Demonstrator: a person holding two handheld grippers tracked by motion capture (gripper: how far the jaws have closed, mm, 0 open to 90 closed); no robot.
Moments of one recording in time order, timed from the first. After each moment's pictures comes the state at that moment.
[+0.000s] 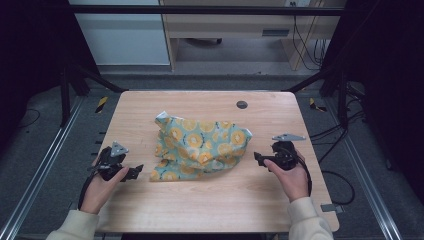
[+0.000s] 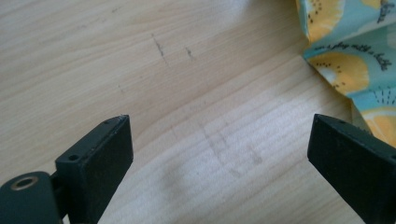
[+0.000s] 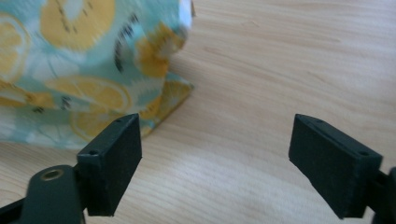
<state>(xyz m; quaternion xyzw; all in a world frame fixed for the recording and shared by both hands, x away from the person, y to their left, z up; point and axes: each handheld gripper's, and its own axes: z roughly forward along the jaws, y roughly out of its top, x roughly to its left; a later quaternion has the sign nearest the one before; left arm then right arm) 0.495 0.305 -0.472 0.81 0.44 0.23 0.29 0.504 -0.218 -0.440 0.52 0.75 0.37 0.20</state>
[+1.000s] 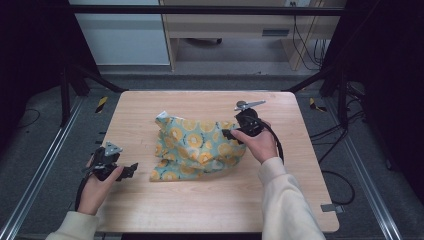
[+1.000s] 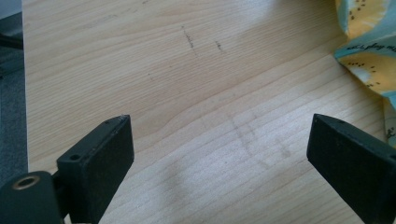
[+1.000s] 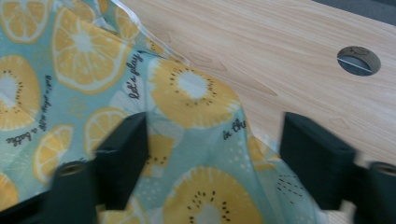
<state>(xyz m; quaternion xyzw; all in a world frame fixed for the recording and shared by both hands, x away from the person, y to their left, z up) 0.496 0.320 -0.471 0.80 0.47 0.24 0.29 0.580 -0.126 -0.389 0.44 0.81 0.37 0.15</state>
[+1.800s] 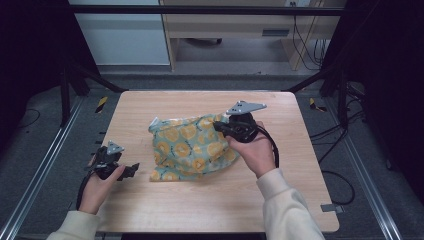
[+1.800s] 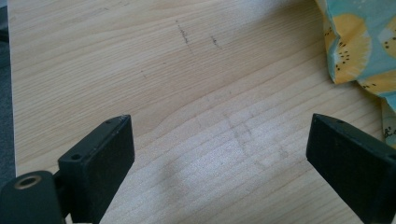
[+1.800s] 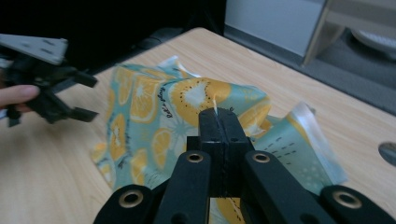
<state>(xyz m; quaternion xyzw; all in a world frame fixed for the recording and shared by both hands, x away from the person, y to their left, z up) 0.501 0.317 -0.472 0.80 0.47 0.23 0.28 0.513 -0.097 -0.328 0.33 0.80 0.48 0.17</state>
